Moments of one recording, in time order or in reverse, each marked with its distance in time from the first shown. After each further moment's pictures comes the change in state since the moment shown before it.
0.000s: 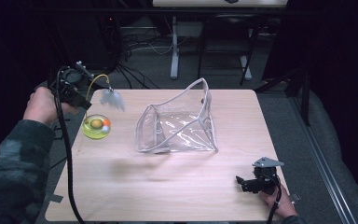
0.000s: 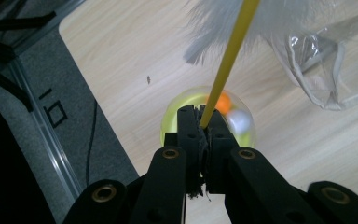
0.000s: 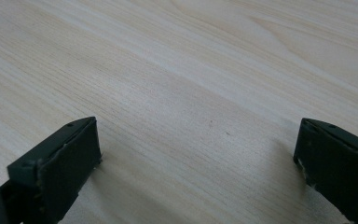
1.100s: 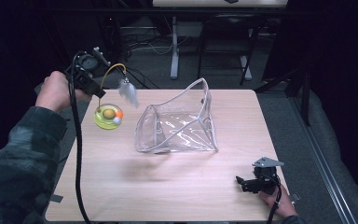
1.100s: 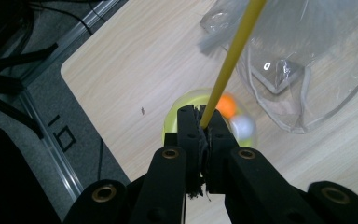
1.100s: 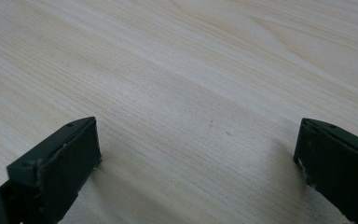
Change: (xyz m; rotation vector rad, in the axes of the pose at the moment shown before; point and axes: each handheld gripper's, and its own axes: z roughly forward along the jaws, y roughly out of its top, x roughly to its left) left arm -0.029 0.045 -0.025 -0.034 -0.001 0.108; right arm 0.000 0.000 0.000 0.000 0.001 0.002
